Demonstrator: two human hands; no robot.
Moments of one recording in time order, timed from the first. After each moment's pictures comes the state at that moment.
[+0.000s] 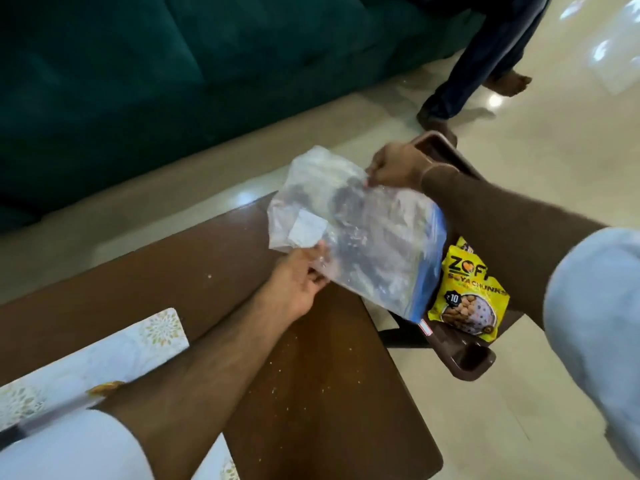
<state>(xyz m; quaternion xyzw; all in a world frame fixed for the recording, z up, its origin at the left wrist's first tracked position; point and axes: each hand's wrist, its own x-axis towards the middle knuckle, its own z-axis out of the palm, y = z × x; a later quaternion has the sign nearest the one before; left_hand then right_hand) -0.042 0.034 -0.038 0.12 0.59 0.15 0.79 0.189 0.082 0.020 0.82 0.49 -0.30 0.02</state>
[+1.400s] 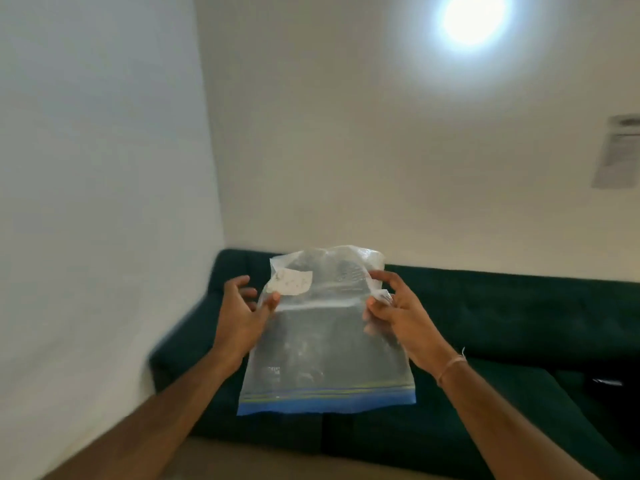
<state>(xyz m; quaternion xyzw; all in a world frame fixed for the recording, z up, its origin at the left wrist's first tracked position) -0.712 0.085 0.596 0.49 0.63 0.58 0.18 -0.430 0.092 0.621 0.36 0.62 -0.50 -0.49</state>
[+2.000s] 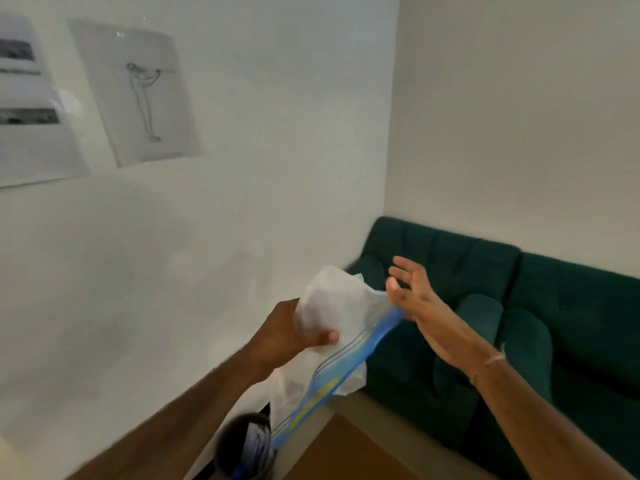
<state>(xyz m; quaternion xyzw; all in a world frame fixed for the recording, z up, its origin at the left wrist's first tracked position) -0.928 -0.088 0.548 0.49 0.65 0.52 0.26 -0.718 0.059 0.584 0.20 0.71 -0.60 -0.29</state>
